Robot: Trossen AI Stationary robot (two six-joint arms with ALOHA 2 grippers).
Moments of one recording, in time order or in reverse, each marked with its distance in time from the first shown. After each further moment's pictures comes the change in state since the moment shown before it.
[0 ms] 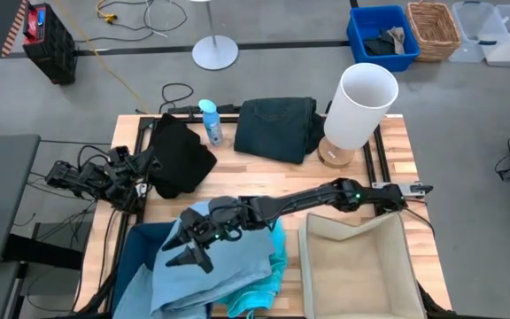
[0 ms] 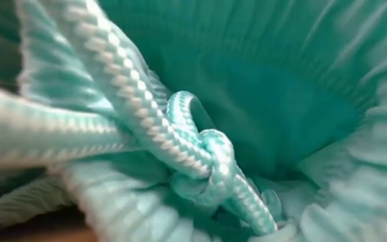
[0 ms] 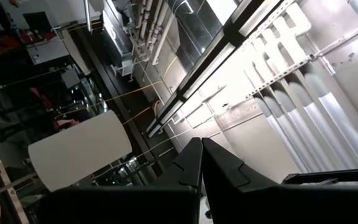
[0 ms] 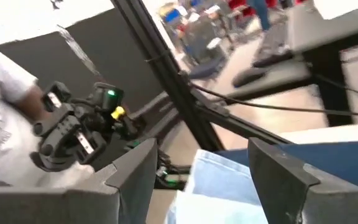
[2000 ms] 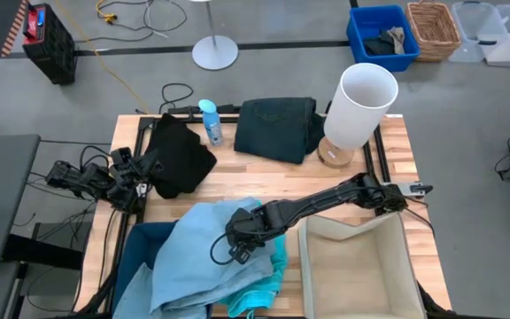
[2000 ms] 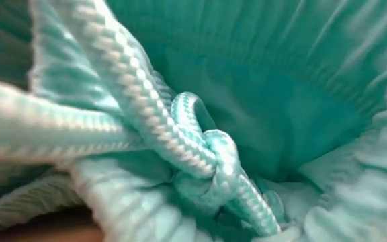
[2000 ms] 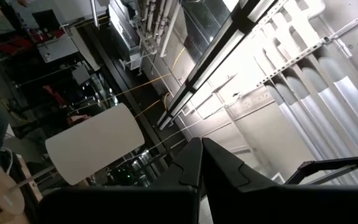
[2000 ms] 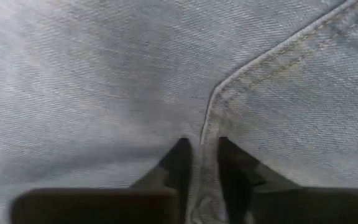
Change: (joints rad) left arm 0.000 0.000 0.000 -0.065 0.000 0.013; right arm 0.065 -0.206 -0.328 -1.052 0.325 0.445
